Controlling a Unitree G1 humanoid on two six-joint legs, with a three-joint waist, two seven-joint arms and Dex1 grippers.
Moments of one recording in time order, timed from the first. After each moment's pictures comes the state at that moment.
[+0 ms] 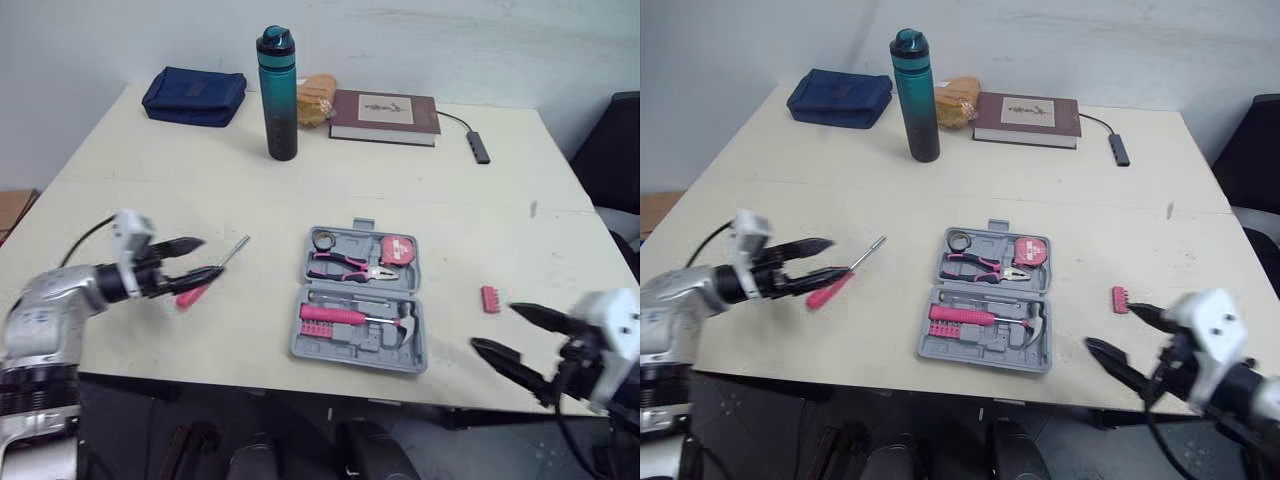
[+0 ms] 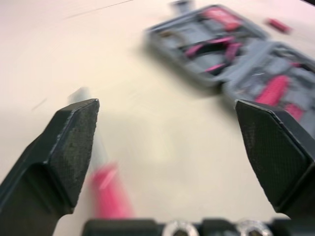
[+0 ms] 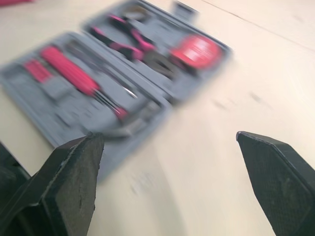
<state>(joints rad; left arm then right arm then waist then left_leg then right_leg) -0.33 0.78 0.34 0.21 -0.45 0.50 -1.09 0.55 -0.77 -0.84 -0.85 0.85 0.78 0.67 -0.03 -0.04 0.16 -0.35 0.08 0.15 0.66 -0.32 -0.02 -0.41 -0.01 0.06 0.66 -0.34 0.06</state>
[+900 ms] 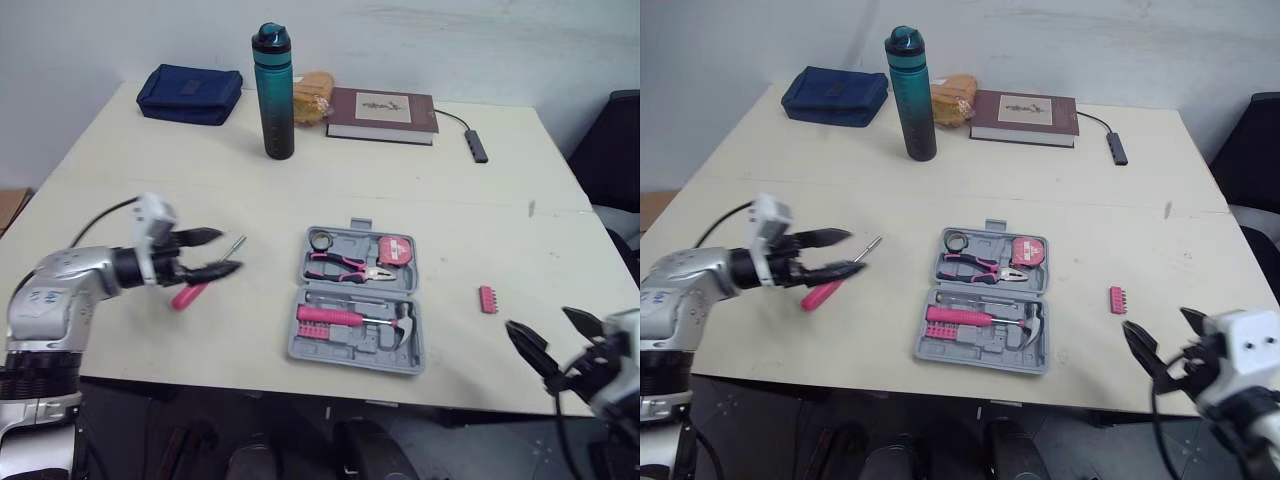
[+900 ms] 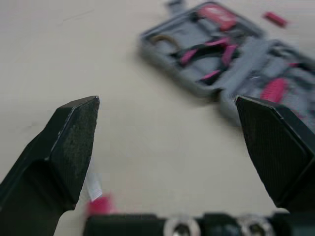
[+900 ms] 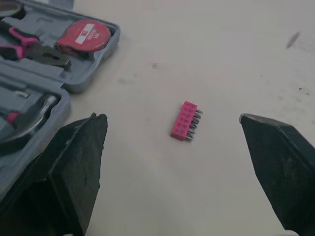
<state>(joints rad) -0.48 0.76 0.10 -0.09 -0.56 0.66 -1.09 0.45 -0.49 -0.64 -0.89 0.68 0.77 0.28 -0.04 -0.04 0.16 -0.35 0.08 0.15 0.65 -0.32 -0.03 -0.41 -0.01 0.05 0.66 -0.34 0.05</state>
